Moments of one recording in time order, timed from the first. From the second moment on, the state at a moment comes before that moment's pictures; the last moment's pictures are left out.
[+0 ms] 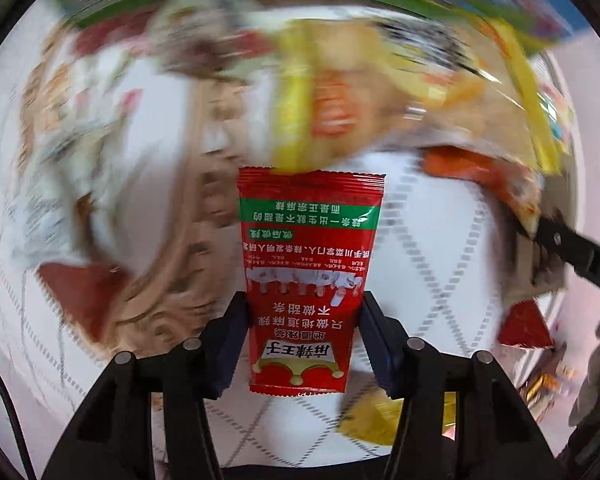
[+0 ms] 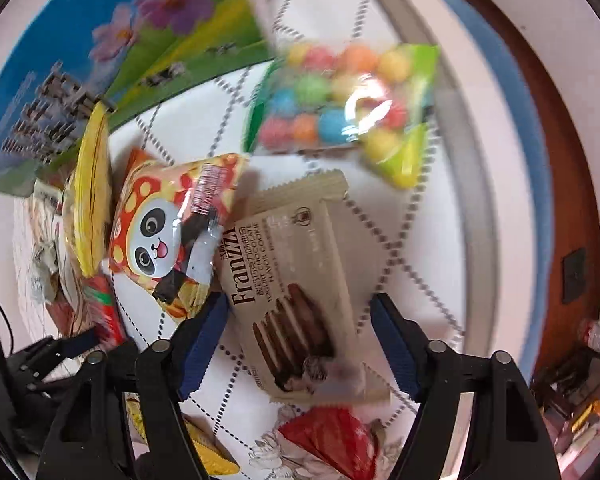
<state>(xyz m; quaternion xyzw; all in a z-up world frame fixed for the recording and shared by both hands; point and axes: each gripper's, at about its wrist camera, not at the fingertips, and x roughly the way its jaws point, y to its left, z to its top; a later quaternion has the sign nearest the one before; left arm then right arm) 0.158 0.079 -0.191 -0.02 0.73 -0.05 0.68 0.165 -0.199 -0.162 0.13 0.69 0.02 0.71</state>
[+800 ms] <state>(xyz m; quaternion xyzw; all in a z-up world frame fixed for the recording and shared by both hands) 0.106 0.085 -0.203 -0.06 0.73 -0.03 0.68 0.116 -0.175 -0.172 0.01 0.70 0.02 0.72</state>
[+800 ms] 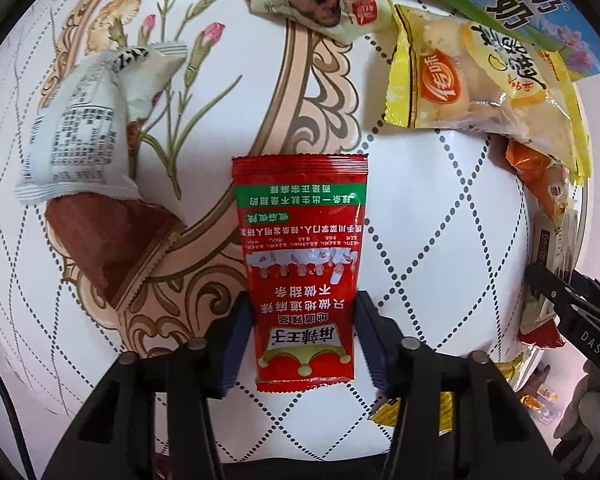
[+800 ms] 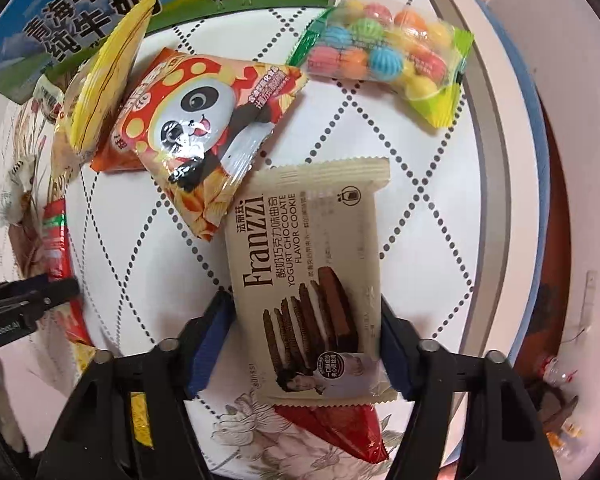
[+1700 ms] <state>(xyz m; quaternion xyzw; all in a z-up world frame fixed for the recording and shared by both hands) 0.200 0.071 0.005 -0.11 0.61 -0.15 0.77 0.134 -0.185 0.005 0.20 0.58 0.16 0.77</state>
